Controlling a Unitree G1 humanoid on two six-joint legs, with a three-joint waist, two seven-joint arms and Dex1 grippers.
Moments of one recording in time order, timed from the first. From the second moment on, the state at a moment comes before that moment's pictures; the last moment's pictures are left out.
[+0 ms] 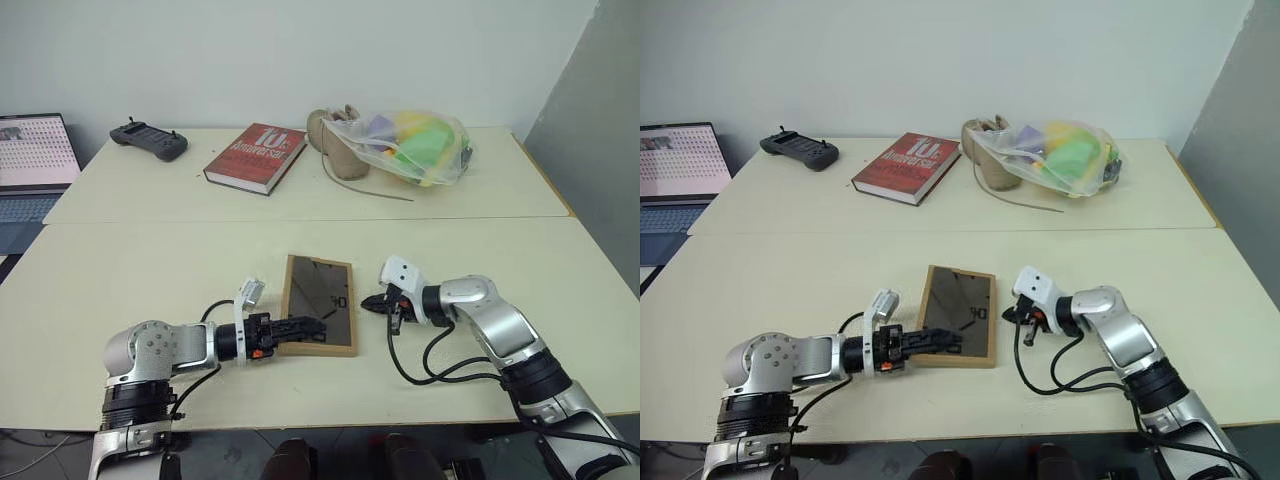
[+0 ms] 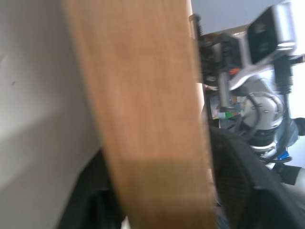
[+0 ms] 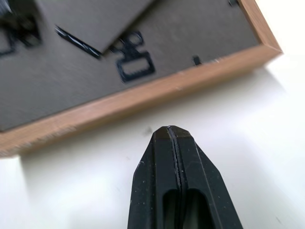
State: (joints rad) left arm -0.37 0.43 0.31 0.05 -0.91 1.55 -0.73; right arm -0.52 -0.46 0.32 0.03 0.06 0.53 0.96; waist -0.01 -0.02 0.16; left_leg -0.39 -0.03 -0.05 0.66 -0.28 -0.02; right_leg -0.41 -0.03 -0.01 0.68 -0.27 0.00
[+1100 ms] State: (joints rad) left arm -0.62 0.39 0.38 -0.01 -0.96 1.32 -0.55; right arm -1.00 -0.21 0.09 0.23 0.38 0.69 0.87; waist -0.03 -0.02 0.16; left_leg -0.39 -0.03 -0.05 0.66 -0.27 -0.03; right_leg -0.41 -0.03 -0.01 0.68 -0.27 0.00
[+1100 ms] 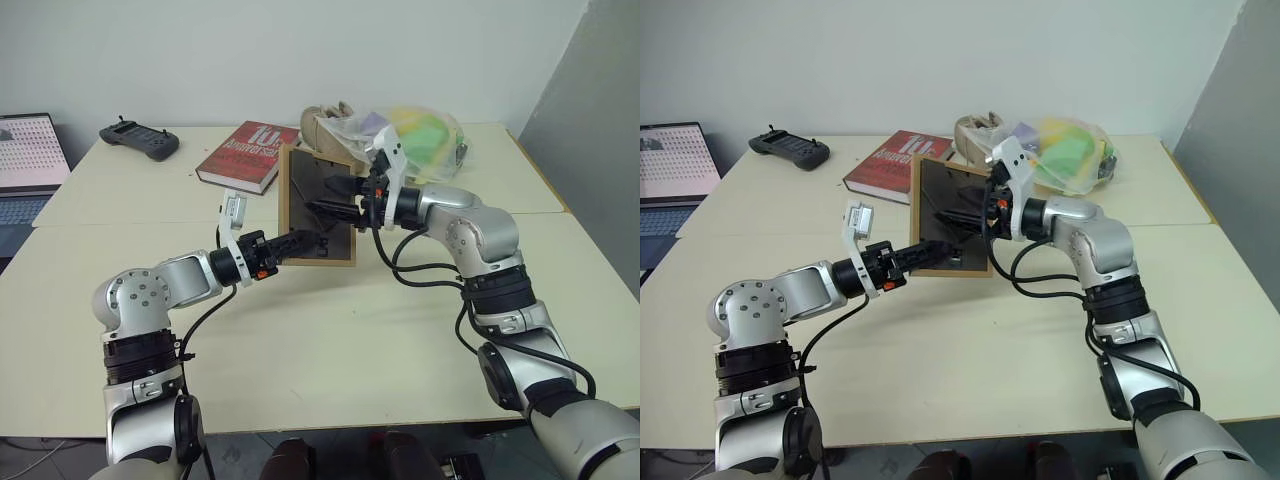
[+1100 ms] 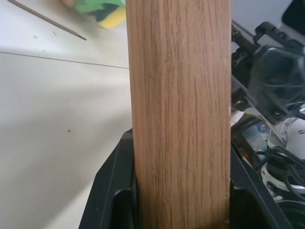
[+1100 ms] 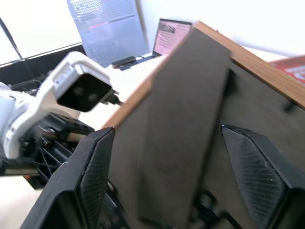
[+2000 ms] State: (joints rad) left arm -0.51 0.47 0.45 0.17 -1.83 1.47 0.06; right arm -0.65 -0.62 0.19 0.29 -0.21 -0.55 0.64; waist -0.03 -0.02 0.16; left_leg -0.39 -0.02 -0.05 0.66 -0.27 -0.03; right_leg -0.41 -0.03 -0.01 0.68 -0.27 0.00
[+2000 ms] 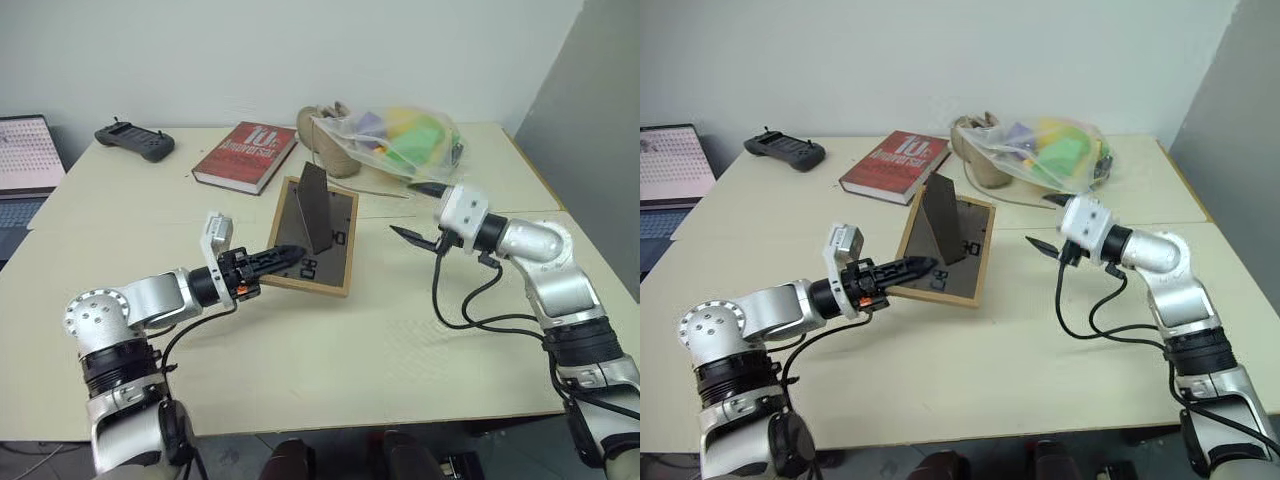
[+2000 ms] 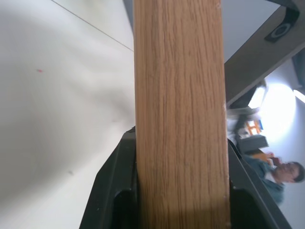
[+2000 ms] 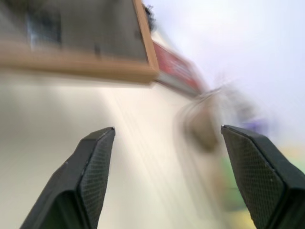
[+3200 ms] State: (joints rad) left arm -0.36 0.71 0.38 -0.09 -1.95 1.24 0.02; right arm -0.90 -0.52 0.42 0.74 -0.34 -0.96 0.37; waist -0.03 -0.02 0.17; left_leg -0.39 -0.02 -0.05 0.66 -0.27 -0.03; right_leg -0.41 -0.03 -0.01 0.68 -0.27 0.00
